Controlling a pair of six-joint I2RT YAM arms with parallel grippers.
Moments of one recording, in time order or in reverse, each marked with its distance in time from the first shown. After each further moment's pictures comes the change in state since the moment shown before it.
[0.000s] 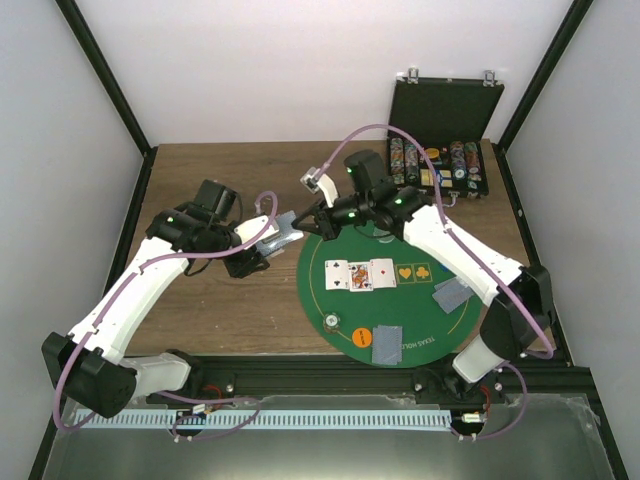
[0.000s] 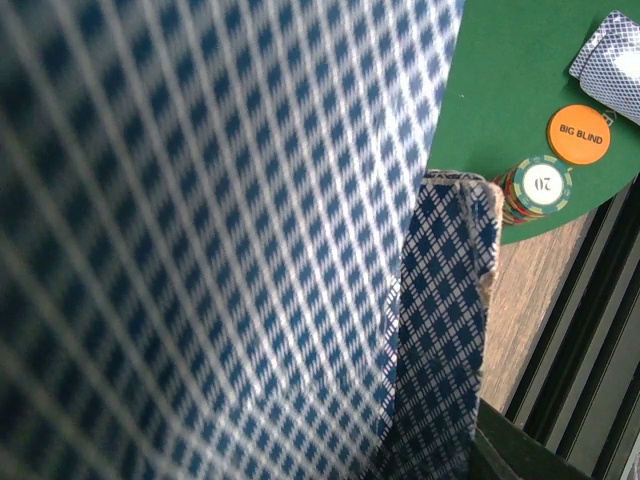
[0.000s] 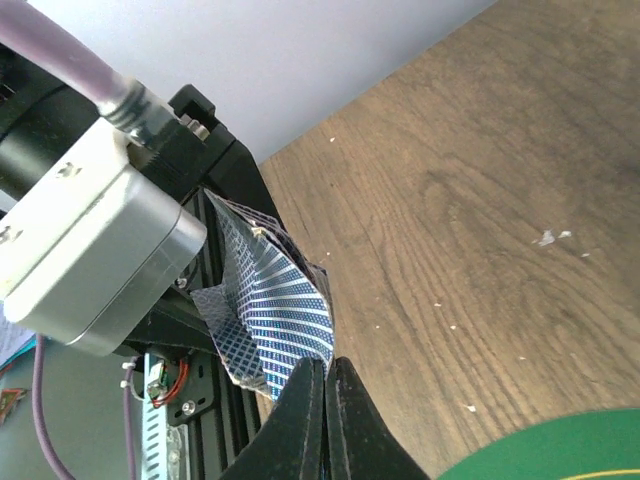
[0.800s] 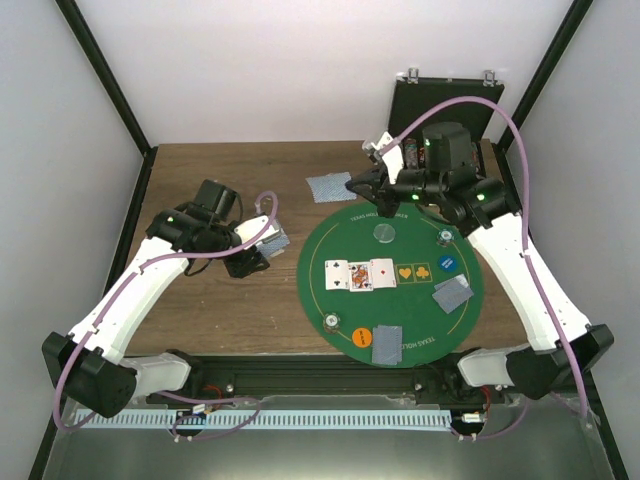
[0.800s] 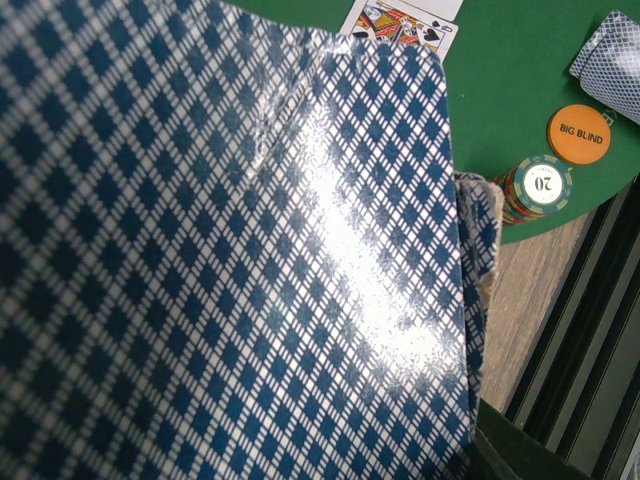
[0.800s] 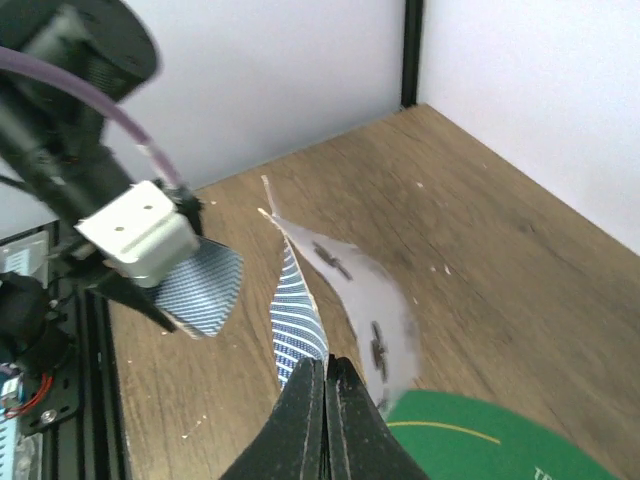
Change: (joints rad) left arm 0.000 0.001 0.000 0.000 0.000 0.000; right arm -0.231 -0.243 0.142 -0.269 0.106 -0.298
